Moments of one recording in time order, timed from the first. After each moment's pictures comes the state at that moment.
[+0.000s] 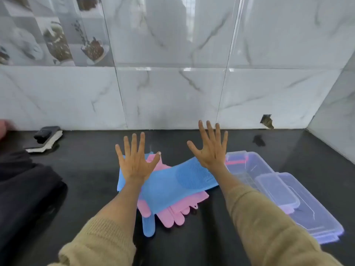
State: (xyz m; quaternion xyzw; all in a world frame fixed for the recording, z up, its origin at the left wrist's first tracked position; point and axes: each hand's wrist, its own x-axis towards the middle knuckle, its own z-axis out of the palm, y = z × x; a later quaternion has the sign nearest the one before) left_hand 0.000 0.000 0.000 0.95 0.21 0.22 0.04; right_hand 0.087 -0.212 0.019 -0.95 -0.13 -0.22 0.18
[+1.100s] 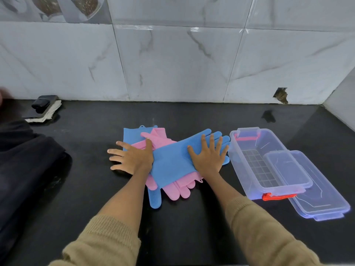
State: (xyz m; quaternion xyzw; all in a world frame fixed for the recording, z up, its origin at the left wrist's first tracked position) left_hand -0.010 -0.005 -0.042 0.82 0.52 0.07 0.22; right_hand 0.040 -0.191 -0.064 -0.99 -0.02 -0.05 0.12
